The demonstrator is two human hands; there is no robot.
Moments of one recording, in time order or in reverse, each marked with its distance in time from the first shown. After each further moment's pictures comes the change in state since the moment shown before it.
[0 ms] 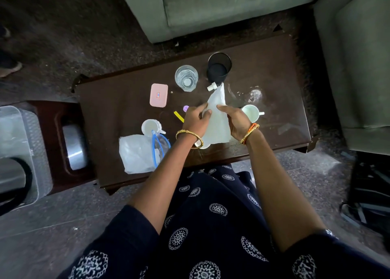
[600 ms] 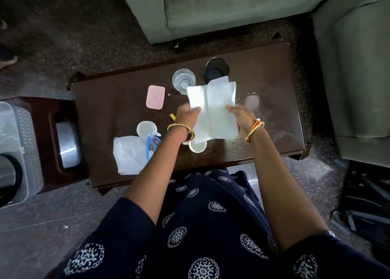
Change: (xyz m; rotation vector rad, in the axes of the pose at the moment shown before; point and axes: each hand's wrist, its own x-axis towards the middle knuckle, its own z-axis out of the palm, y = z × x) left_hand 0.026 0.004 -0.010 -0.291 0.035 -0.225; right_hand 0.007 -0.024 -0.024 -0.103 0.286 0.060
